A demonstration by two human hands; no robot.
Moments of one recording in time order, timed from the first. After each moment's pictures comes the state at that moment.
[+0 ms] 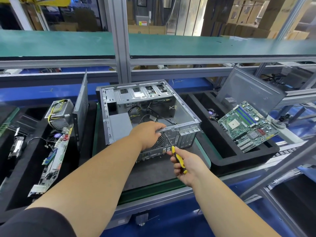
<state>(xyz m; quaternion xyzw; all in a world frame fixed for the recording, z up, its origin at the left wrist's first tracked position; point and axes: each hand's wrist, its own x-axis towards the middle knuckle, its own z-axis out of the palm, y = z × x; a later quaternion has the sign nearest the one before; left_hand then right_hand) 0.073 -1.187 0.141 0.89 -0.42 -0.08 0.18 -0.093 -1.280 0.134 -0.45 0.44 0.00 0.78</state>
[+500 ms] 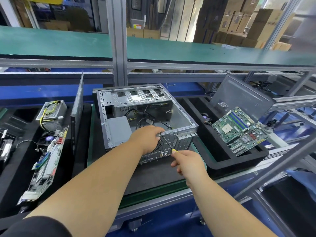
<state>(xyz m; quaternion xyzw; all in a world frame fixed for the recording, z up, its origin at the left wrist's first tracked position) 0.076 -1.189 0.133 0.88 -0.42 -0.07 0.20 -0.087 -1.275 0.139 -0.68 0.45 -0.09 0.57</state>
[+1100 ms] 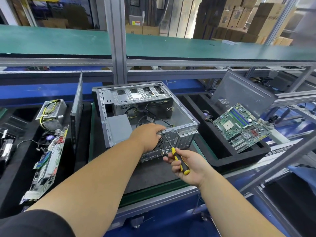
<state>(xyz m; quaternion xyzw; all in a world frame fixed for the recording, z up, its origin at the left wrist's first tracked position) 0.079 -1.188 0.133 0.88 -0.42 -0.07 0.20 -0.093 -1.285 0.145 -0.36 0.35 0.05 0.86</state>
